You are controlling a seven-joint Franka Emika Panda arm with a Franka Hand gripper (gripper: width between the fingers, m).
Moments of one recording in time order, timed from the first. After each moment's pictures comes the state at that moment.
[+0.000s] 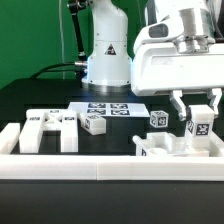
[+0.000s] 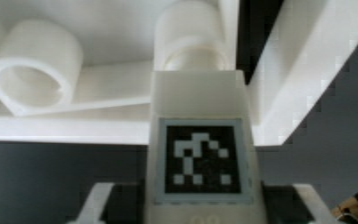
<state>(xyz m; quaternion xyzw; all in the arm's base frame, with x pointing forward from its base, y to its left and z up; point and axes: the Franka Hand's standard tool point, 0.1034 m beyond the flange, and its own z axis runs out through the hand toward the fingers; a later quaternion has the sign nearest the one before) 0.618 0.105 0.080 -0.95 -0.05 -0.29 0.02</state>
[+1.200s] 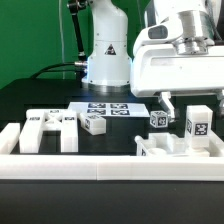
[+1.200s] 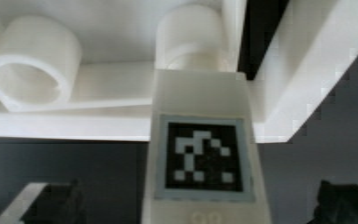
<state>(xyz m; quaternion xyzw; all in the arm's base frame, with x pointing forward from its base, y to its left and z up) 0.619 0.099 0.082 -0.95 -0.05 -0.29 0.02</state>
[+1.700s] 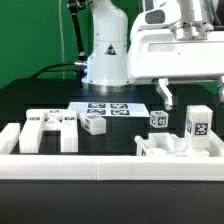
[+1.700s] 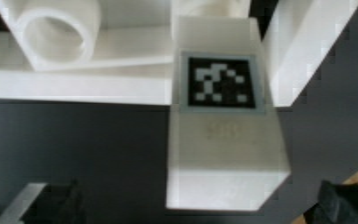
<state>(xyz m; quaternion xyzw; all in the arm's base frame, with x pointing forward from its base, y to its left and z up) 0.623 0.099 0.100 -0.96 -0.05 -0.28 0.03</state>
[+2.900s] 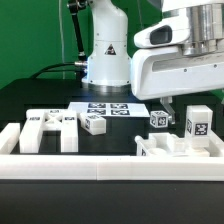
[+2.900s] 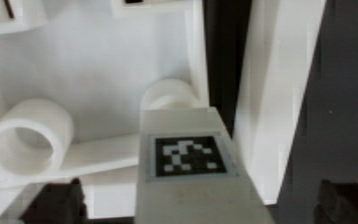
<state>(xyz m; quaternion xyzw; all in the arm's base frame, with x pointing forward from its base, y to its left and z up) 0.621 0.104 0.080 -1.00 -0.03 -0.05 0.07</state>
